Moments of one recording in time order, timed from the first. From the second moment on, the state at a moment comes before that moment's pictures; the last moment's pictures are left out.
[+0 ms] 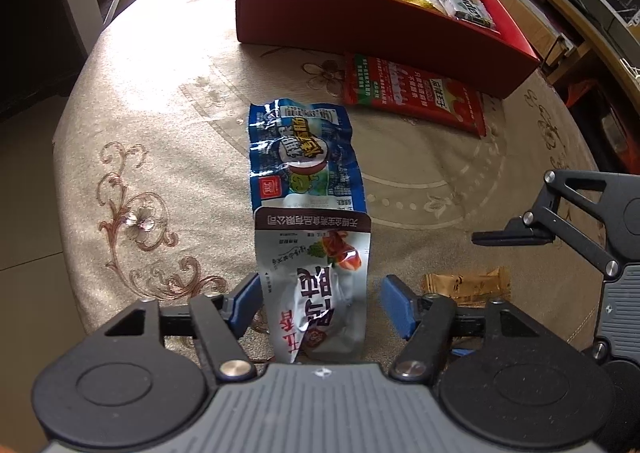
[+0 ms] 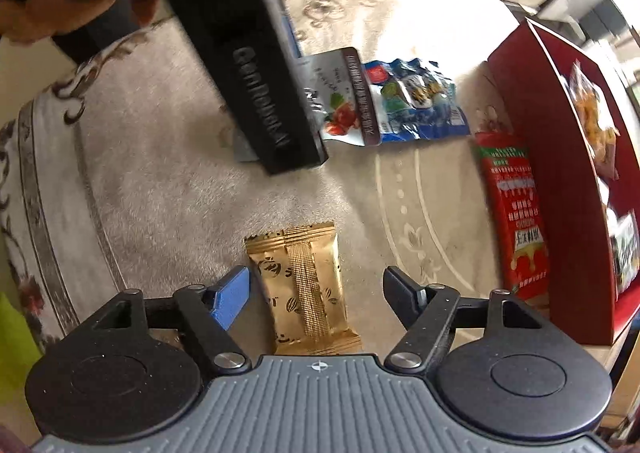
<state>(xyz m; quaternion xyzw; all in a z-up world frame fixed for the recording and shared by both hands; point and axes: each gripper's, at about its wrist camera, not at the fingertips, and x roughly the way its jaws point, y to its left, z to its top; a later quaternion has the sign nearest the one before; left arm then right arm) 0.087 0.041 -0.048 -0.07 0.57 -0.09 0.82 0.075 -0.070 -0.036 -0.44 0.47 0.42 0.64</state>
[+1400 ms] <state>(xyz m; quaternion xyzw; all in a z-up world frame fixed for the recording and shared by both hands) 0.074 0.018 -0.063 0.00 0.52 -0.02 0.85 0.105 -0.139 -0.053 -0.12 0.58 0.16 0.79</state>
